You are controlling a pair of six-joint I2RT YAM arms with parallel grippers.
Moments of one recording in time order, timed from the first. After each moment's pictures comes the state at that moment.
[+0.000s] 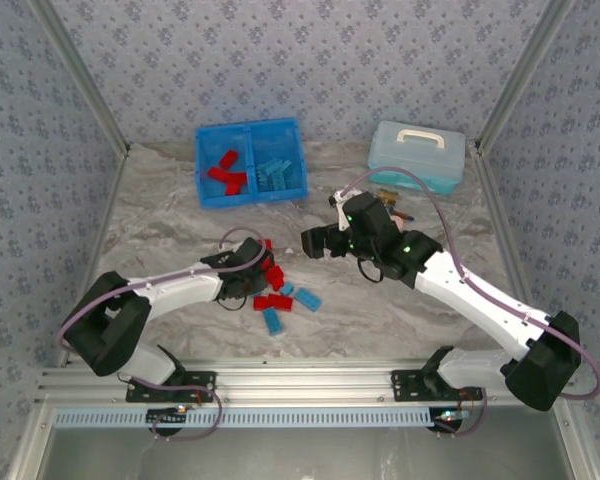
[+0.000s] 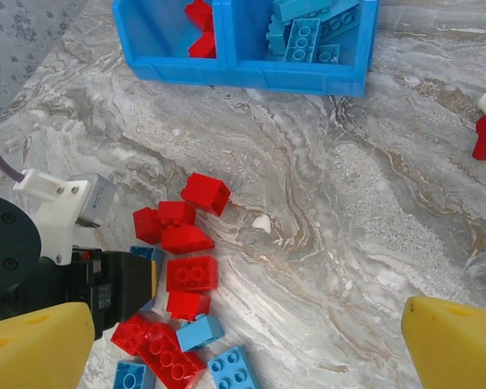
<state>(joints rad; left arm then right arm) -0.73 1.47 0.72 -0.40 -0.22 -1.00 0.77 1.23 1.09 -0.50 0.06 0.38</state>
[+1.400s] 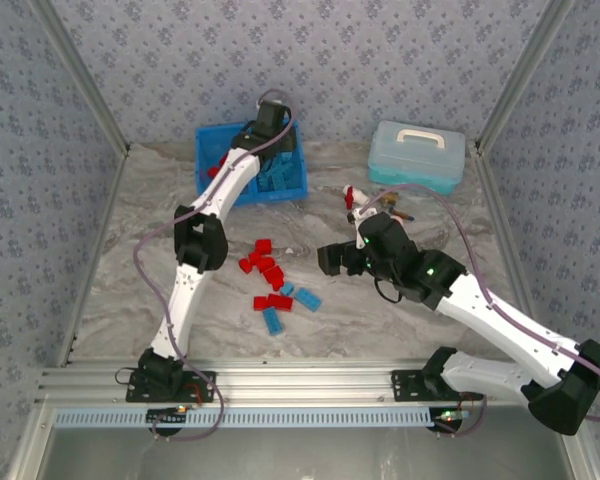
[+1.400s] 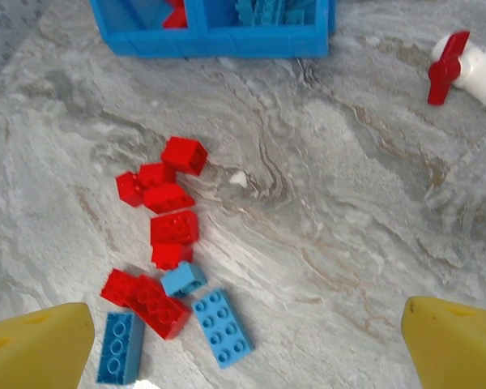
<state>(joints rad) -0.44 2.57 2.61 -0.65 -0.20 -0.35 0.80 1.05 0.98 -0.62 0.13 0.44</state>
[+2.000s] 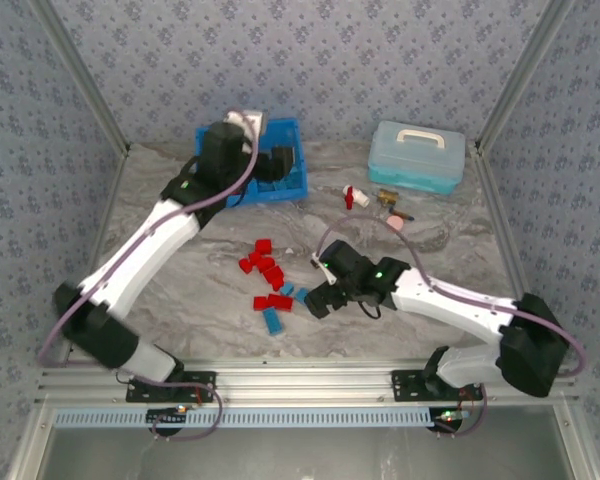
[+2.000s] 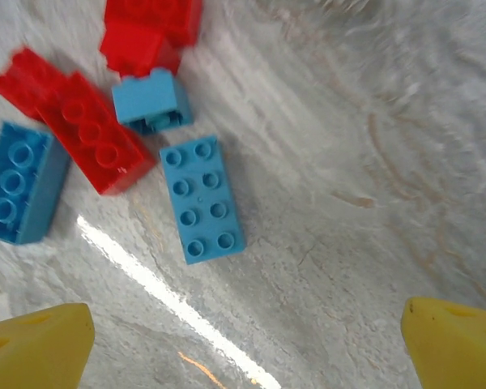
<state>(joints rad) -0.58 1.42 1.46 -0.39 -0.06 -0.28 0.92 1.34 0.87 -0.60 0.05 0.21</state>
